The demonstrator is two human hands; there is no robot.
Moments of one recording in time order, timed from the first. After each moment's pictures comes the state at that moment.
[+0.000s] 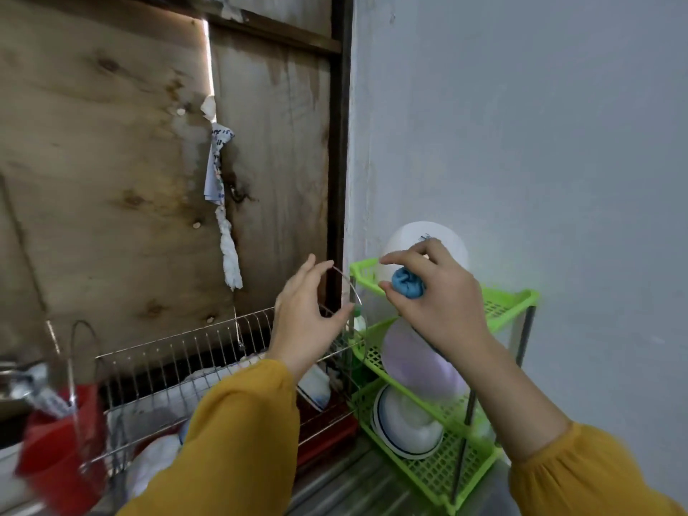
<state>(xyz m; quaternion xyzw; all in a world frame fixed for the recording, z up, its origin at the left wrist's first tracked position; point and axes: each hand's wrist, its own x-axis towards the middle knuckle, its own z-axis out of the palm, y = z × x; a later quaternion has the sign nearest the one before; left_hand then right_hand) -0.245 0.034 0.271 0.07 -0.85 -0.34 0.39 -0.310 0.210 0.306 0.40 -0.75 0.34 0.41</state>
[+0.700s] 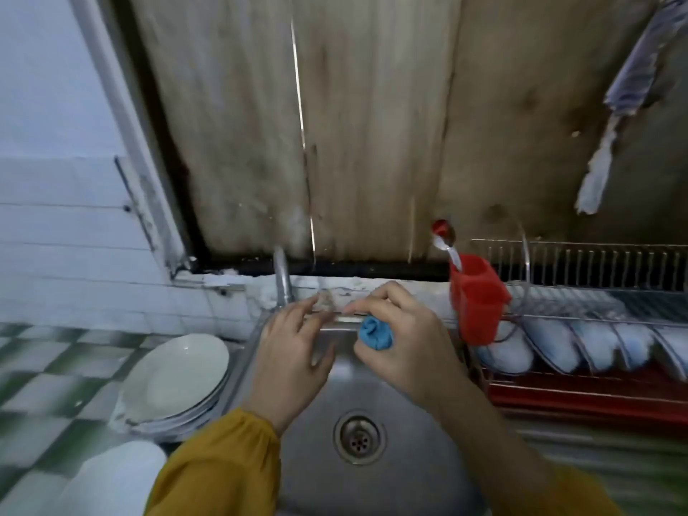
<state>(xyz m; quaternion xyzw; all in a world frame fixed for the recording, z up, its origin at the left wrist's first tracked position) 0.224 -0.143 0.146 0.41 -0.85 -0.02 0.32 0.056 -0.070 0.188 0.71 -0.55 0.43 0.05</state>
